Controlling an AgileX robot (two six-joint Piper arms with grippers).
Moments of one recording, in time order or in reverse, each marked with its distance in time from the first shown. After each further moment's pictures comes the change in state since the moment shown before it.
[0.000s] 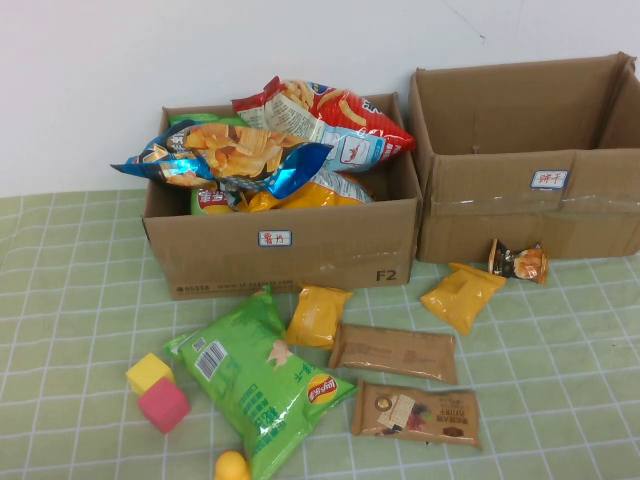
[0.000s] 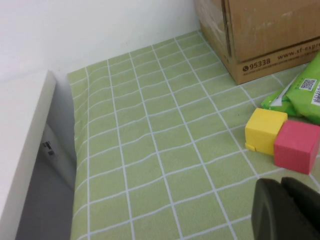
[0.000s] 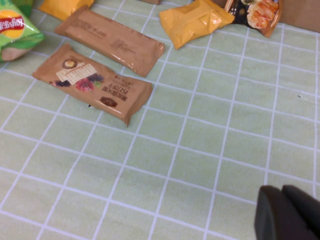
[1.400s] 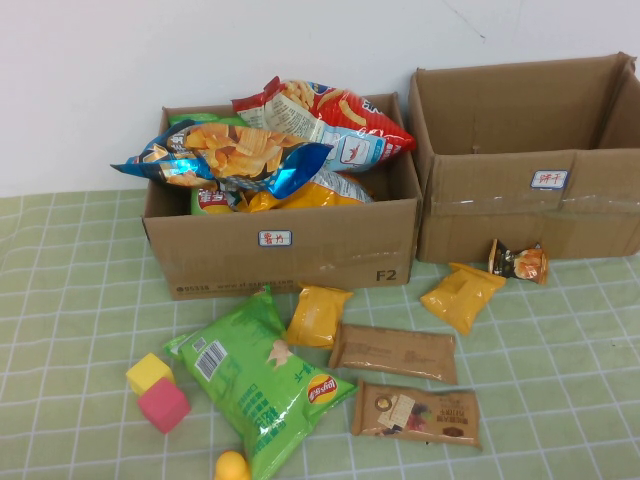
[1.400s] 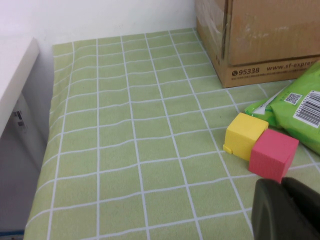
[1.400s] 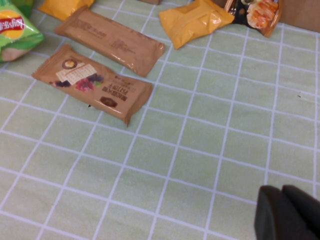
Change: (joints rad) right arm 0.000 0.000 0.000 0.000 0.000 0.002; left arm 0.002 0.000 -0.006 -0.047 0.023 -0.154
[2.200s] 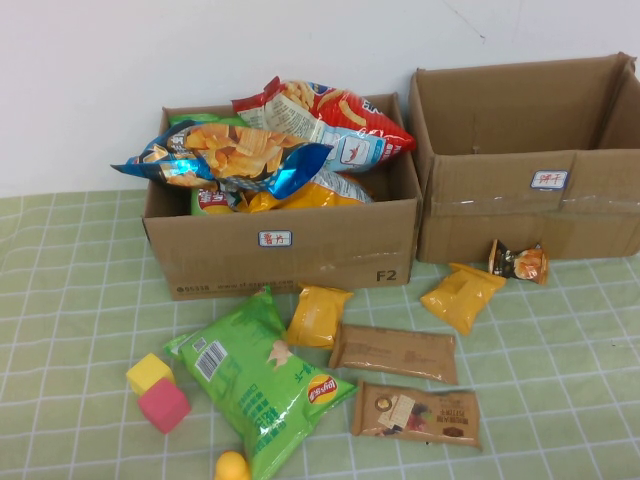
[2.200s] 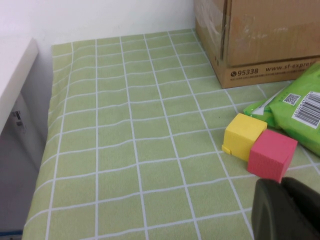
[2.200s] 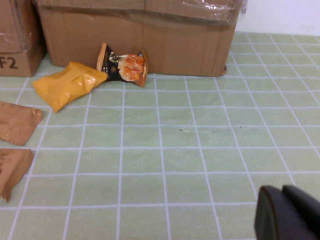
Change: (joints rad) right arm -0.330 -0.331 0.208 -0.004 -0.127 0.000; left arm 0.000 0.000 0.000 -0.003 0.000 0.000
